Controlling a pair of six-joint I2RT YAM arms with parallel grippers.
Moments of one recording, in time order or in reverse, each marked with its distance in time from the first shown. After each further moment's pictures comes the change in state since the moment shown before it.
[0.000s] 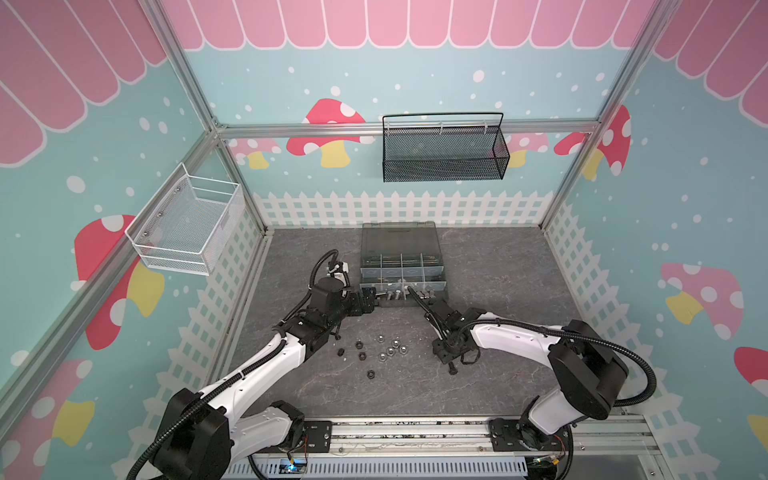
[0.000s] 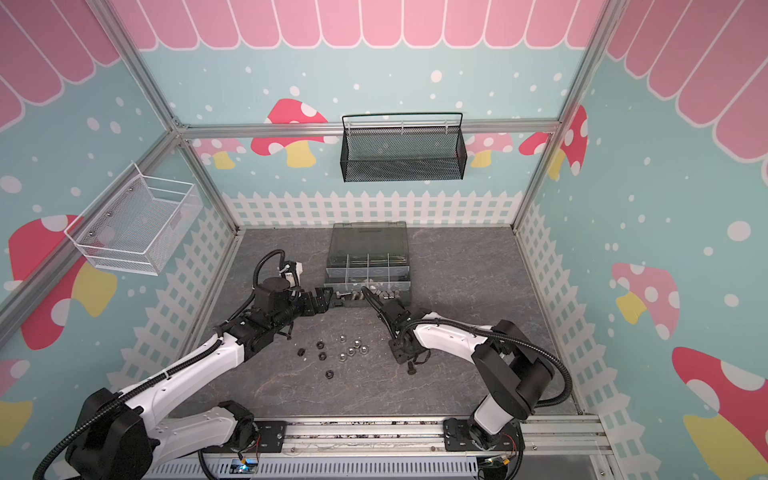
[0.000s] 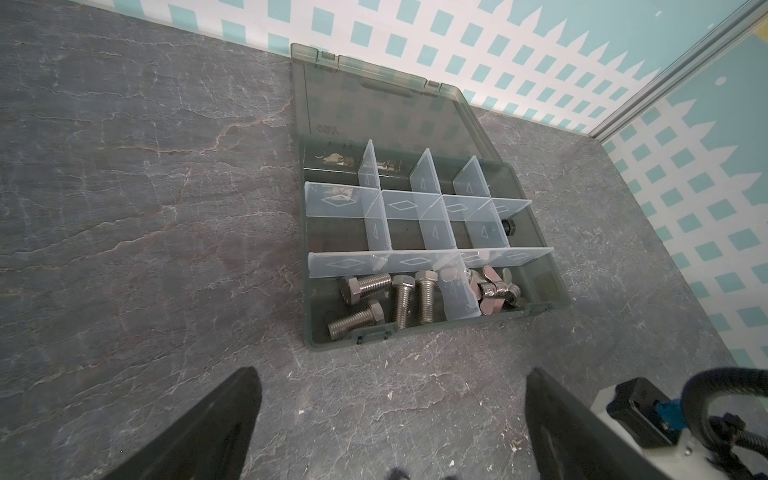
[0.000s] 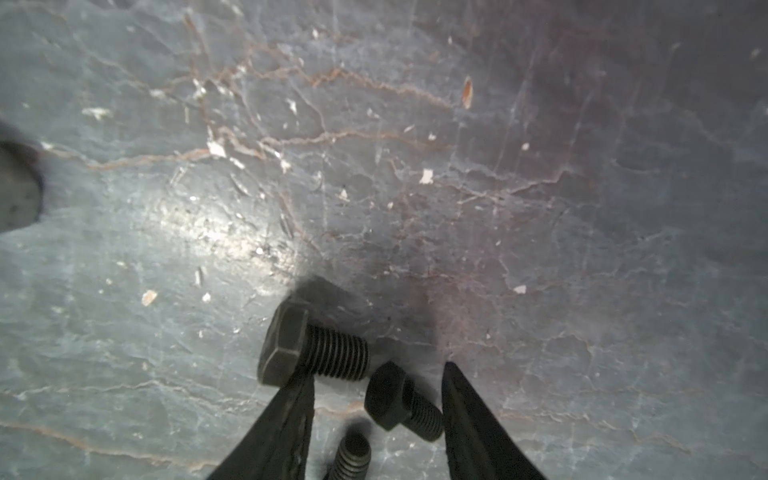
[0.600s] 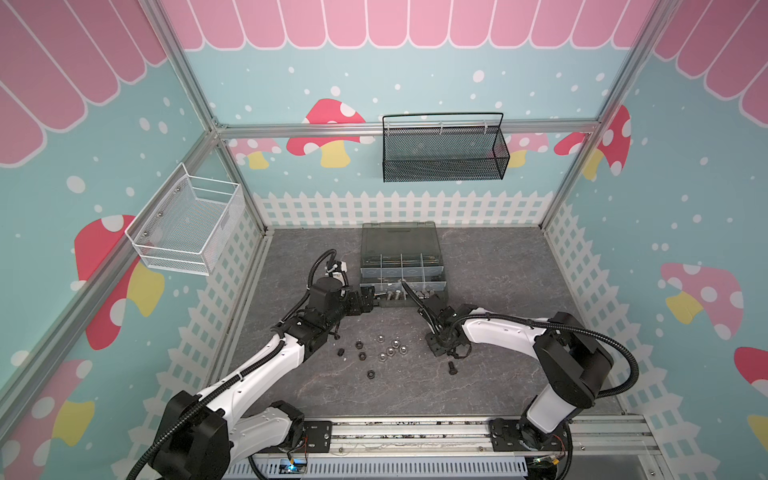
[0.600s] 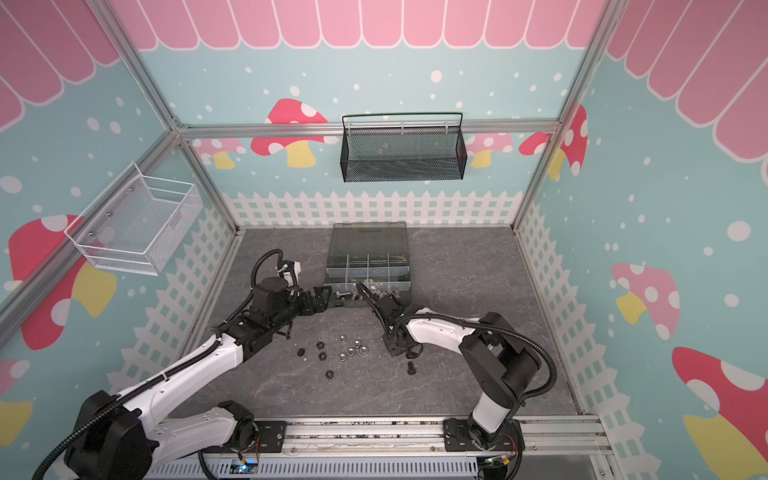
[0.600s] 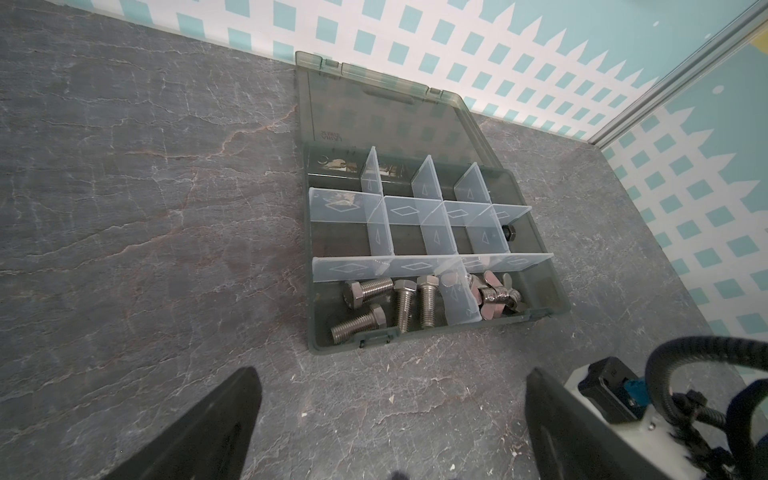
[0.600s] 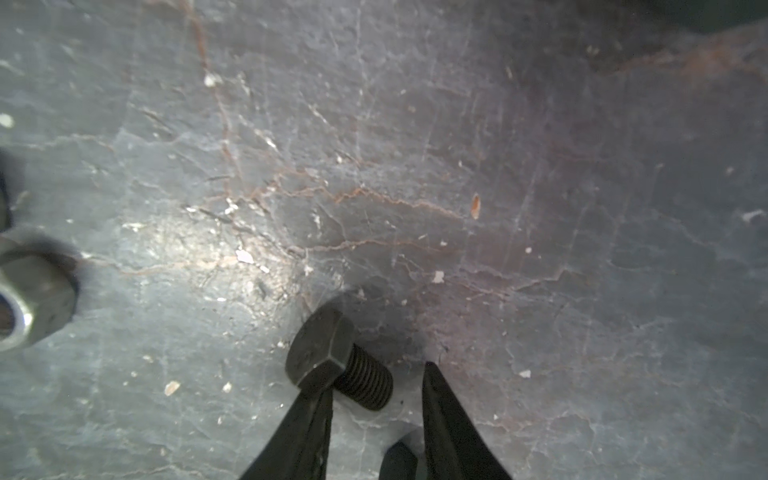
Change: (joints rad) left arm 0.007 -0.011 0.000 0.000 -0.002 -0.002; right arm 0.000 0.081 0.055 0.078 0.020 -0.021
